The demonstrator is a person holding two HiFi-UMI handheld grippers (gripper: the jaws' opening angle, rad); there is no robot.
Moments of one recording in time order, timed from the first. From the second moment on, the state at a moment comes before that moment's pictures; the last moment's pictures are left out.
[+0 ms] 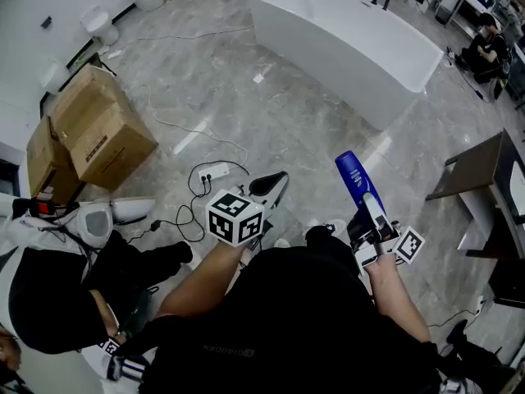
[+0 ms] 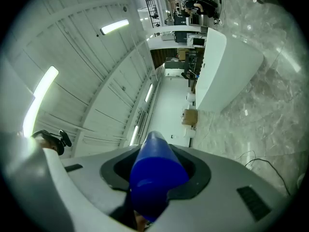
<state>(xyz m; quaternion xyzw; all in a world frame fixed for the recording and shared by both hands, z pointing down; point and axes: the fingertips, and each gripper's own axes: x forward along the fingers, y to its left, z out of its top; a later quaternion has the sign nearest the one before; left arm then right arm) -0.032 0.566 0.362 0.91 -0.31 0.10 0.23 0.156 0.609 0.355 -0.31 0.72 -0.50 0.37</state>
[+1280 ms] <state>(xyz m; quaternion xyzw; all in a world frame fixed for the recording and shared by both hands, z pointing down) -0.040 0.581 0.381 0.91 -0.32 0.12 0.24 0.166 0.614 0.362 -0.30 0.72 -0.51 0.37</state>
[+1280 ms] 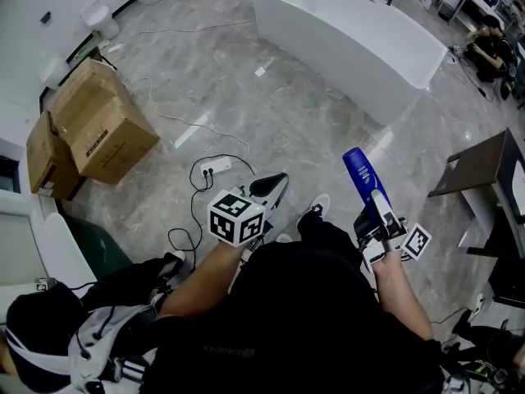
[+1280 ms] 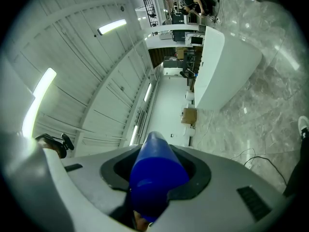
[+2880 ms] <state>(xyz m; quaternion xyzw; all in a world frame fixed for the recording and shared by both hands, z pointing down) 0.021 0.269 0.398 0.88 -0.30 0.22 0.30 0.238 0.292 0.405 -0.32 0.69 -0.53 0.38</state>
